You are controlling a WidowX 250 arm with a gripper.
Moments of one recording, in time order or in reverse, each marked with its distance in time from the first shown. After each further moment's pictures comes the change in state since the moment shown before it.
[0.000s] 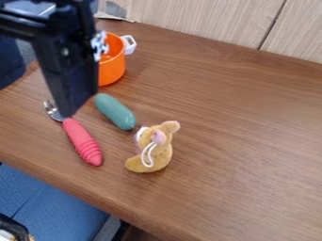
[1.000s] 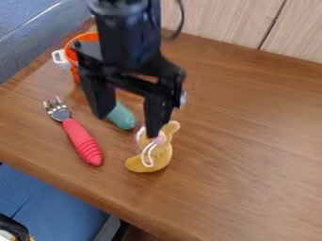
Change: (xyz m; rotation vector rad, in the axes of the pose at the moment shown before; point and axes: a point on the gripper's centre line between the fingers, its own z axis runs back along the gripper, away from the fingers) arm 0.067 -0.010 -0.095 0.022 0.026 -0.030
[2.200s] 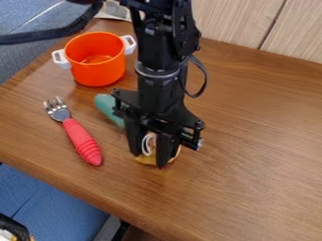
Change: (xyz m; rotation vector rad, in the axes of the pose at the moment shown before) arm 0.014 -0.011 -0.064 -0.011 0.121 -0.060
